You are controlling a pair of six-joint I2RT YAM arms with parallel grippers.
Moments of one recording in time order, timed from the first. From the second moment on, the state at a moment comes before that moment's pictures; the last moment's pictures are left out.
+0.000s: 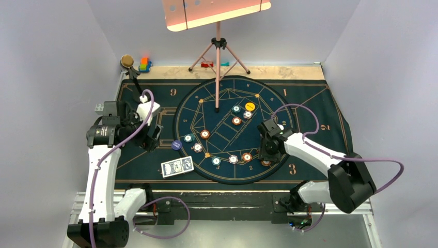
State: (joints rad) left arm 0.08 0.93 1.09 -1.14 0.35 0.50; right arm 0.55 1.29 0.73 -0.76 0.13 0.73
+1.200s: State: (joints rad) left arm -0.45 1.14 0.72 -0.92 0.20 0.76; right arm 0.55 1.17 1.05 -0.83 0.16 0.67
